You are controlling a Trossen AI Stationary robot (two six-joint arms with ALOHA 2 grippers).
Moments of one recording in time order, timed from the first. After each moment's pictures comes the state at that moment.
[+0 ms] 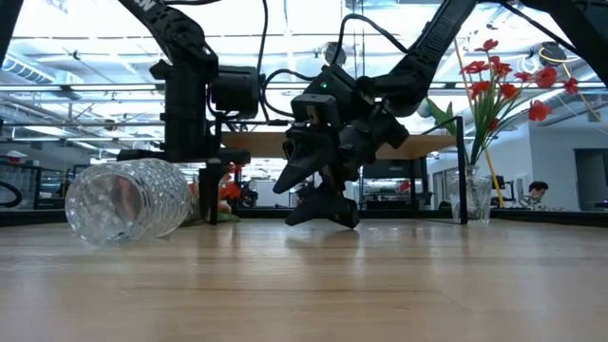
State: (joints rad) left arm 0.26 1.72 1.01 -0.78 -0.05 -1.19; right arm -0.18 2.05 1.09 0.17 -0.66 0.67
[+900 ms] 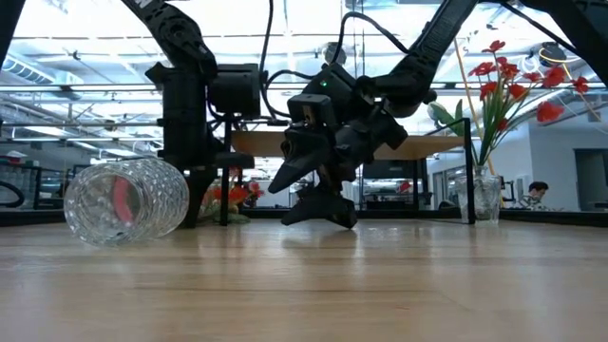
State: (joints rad) left arm 0.14 1.76 0.98 -0.73 0.00 -1.21; right arm -0.17 2.05 1.08 0.20 -0.65 0.71
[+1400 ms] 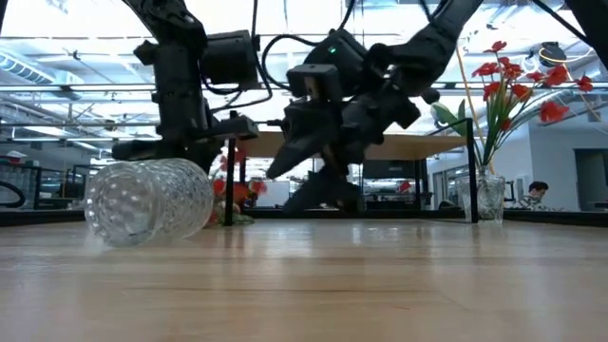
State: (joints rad) left arm 0.11 1.65 0.98 -0.67 0.02 -1.30; right arm -0.04 1.96 1.05 0.18 -0.52 0.77
